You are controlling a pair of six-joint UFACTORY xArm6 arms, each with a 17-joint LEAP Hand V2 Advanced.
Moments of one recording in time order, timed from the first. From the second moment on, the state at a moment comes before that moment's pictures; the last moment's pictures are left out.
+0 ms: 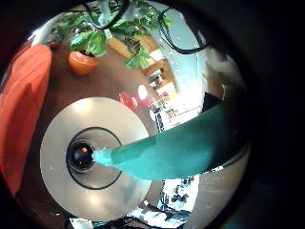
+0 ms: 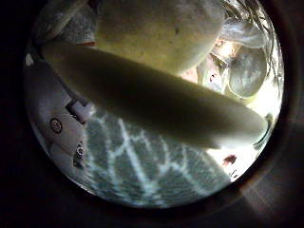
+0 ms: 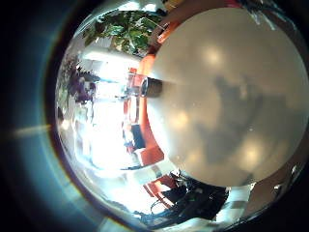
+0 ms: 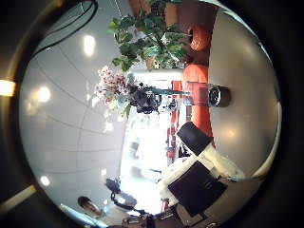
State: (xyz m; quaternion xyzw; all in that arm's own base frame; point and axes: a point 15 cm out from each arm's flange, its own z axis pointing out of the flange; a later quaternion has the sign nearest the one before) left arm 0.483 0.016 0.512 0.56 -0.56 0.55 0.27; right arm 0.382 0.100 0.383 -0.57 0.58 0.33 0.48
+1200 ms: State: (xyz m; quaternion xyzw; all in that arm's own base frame) left arm 0.461 0.105 0.427 0.62 -0.54 0.50 0.27; right arm 0.378 0.101 0.383 -0.57 0.57 0.33 0.48
